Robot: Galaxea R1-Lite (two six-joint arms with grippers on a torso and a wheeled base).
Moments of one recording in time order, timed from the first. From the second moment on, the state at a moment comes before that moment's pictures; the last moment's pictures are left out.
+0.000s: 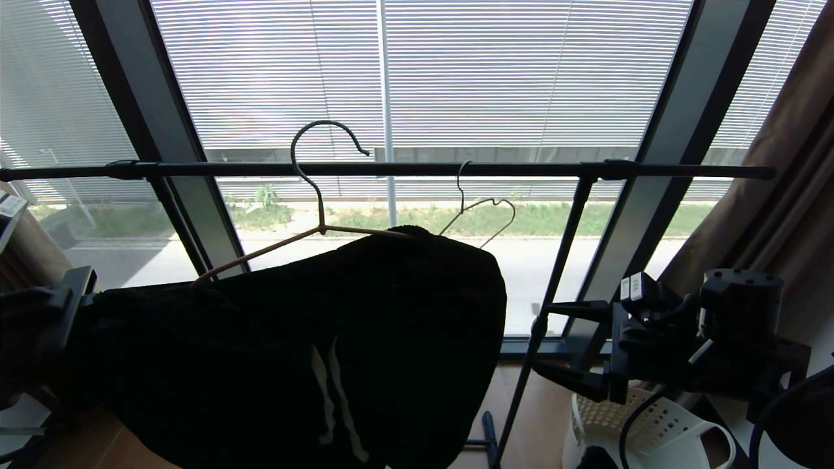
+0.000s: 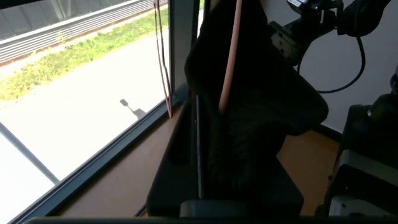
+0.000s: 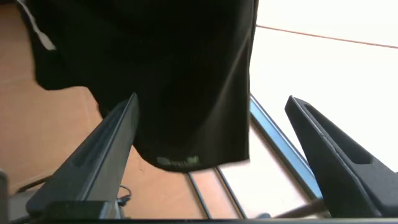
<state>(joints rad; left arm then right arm) 0.06 1.22 -0.48 -0.61 -1.02 0.10 0.22 1.84 -0.43 -1.02 0.78 -0.33</state>
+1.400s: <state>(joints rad) -0.21 1.36 -0.44 -0.56 -0.70 0.32 0.38 1.70 -0.46 -1.02 0.51 -0.16</state>
